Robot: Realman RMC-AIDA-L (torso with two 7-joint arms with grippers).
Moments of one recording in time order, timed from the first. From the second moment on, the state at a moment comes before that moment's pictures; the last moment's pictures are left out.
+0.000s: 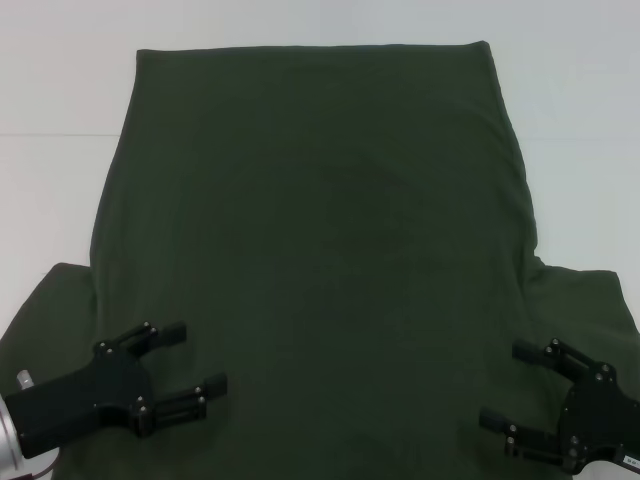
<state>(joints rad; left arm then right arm) -0.31 -2.16 0.45 0.62 2.05 1.60 -1.10 0.31 2.10 -0.46 -0.36 -2.00 -1.59 0.71</state>
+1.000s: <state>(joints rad) -0.36 -2.07 0.44 0.69 2.09 1.65 -1.82 0.33 2.10 -0.46 -0.34 -2.00 -1.59 0.71</state>
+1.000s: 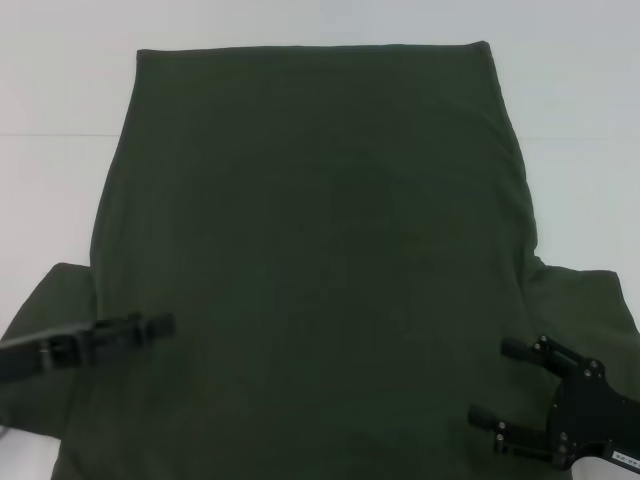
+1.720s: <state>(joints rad) -0.46 -1.92 0.43 0.96 2.53 1.70 -2.59 0.38 2.09 -0.46 -0.33 -2.00 -1.59 0.77</state>
